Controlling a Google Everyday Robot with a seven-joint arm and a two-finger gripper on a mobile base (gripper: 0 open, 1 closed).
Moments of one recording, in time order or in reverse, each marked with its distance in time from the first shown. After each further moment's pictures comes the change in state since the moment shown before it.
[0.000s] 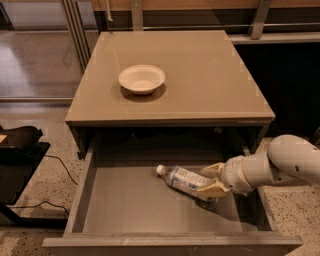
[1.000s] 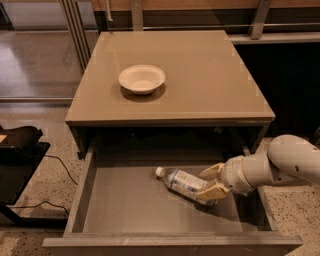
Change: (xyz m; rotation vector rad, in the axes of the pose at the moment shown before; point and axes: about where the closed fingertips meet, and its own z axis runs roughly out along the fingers) arm 0.000 0.000 0.000 0.000 0.000 0.000
